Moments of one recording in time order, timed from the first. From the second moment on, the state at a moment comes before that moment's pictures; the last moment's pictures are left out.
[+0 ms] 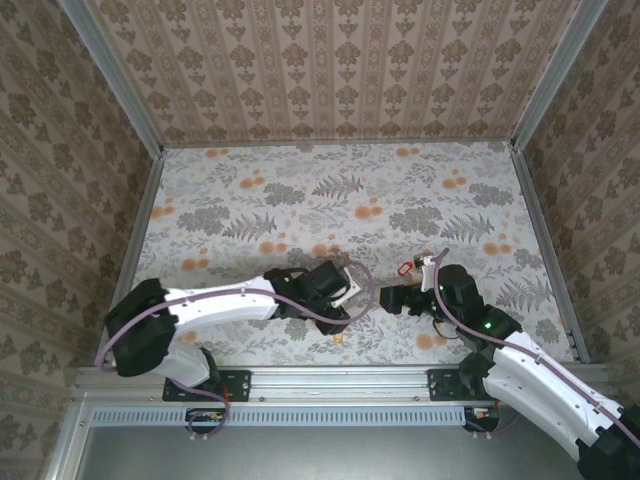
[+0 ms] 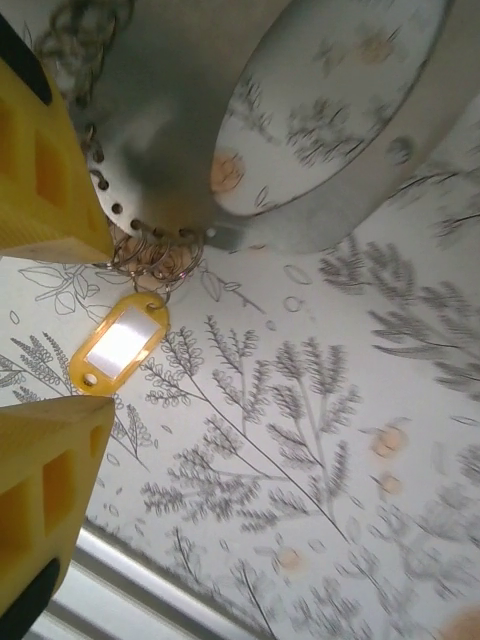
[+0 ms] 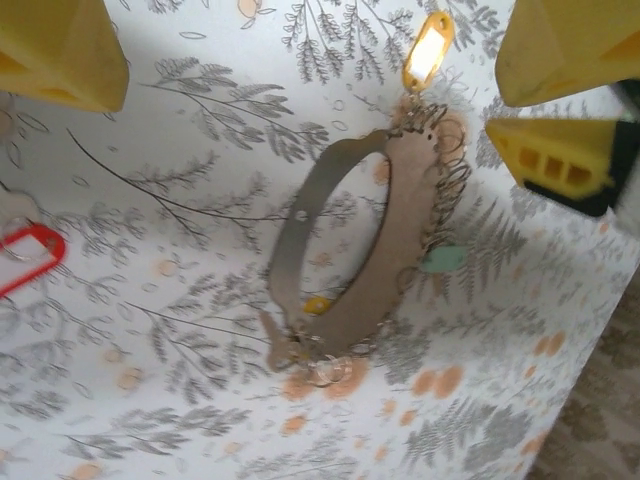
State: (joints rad) left arm -1.16 1.49 0.89 -0.52 0.10 -0.21; right arm 0.53 0.62 0.33 -0.31 -0.16 0.52
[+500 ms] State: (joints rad) left arm -1.19 1.67 1.03 -0.60 -0.01 -0.28; right arm 0.52 0.58 0.30 -0.33 -0.03 0.60
